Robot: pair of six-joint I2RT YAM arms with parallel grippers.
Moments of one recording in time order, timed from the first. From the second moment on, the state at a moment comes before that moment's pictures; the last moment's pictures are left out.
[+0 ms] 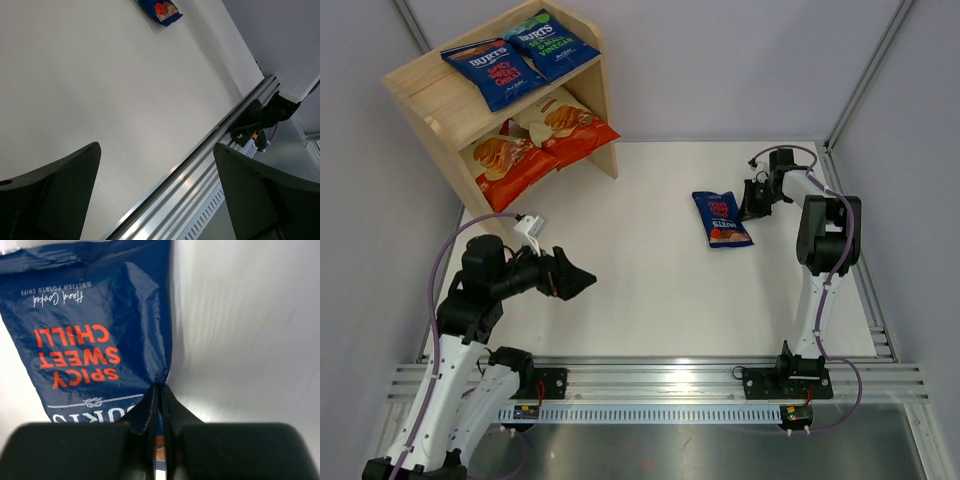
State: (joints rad) left arm -0.22 0.61 0.76 -0.60 0.66 -0.32; right arm -0.04 2.21 1.65 -0.64 -0.43 0.00
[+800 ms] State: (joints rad) left arm -0.24 0.72 0.56 -0.36 0.49 -0.59; right arm 0.27 1.57 1.06 -0.22 -0.24 0.48
